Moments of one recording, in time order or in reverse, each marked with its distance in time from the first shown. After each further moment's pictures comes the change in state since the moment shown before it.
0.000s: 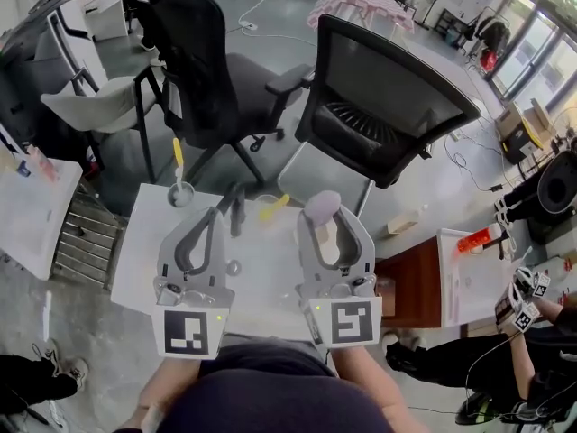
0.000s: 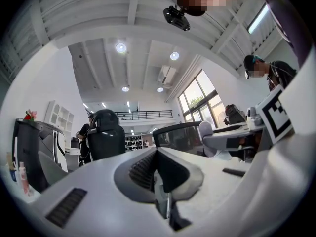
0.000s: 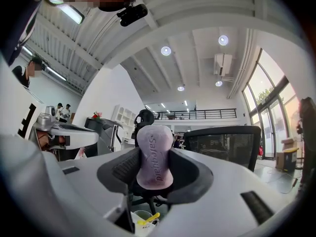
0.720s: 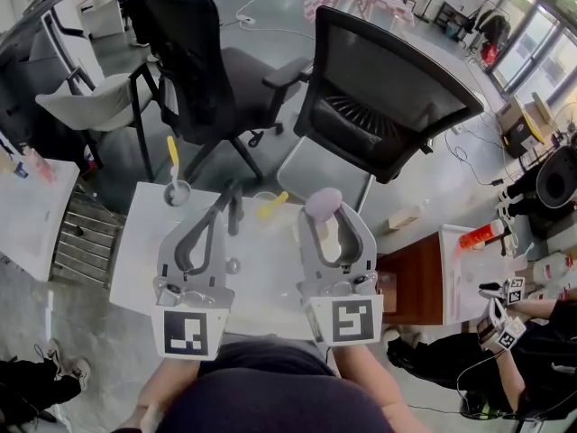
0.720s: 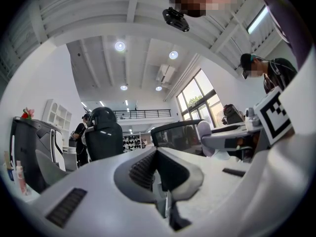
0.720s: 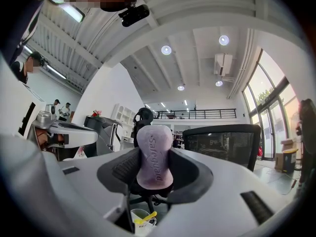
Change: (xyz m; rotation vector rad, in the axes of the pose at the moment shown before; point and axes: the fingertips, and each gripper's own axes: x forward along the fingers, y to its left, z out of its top) left arm 0.008 -0.006 -0.008 0.002 0.006 -0.025; right arm 0.004 -0.007 -0.010 -0.011 0.007 -0.006
